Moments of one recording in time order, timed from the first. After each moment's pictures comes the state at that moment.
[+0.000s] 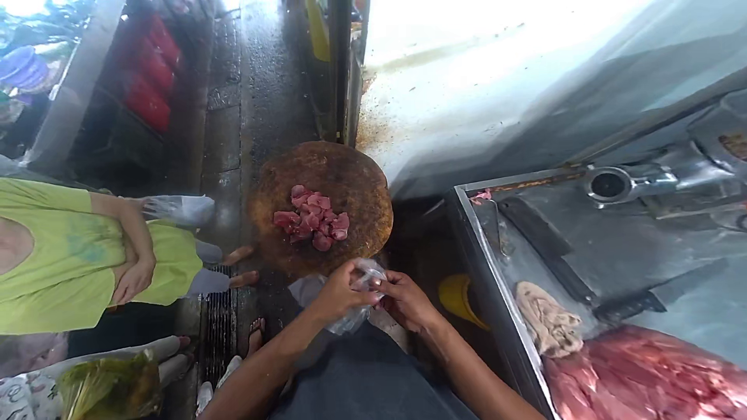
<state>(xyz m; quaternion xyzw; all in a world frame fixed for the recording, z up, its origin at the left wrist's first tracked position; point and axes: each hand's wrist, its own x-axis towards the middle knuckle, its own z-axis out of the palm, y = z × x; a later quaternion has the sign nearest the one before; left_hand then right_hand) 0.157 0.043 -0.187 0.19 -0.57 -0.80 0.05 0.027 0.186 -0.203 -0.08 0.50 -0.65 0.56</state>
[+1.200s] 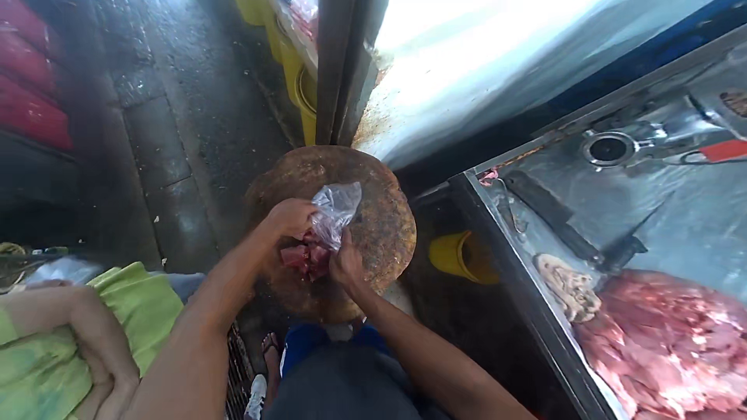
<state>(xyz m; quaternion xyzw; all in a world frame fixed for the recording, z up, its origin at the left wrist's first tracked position) 0.035 -0.310 -0.288 -0.08 -0.96 -0.21 -0.16 0.048 -0.093 -0.272 -0.10 0.91 -0.27 0.31</state>
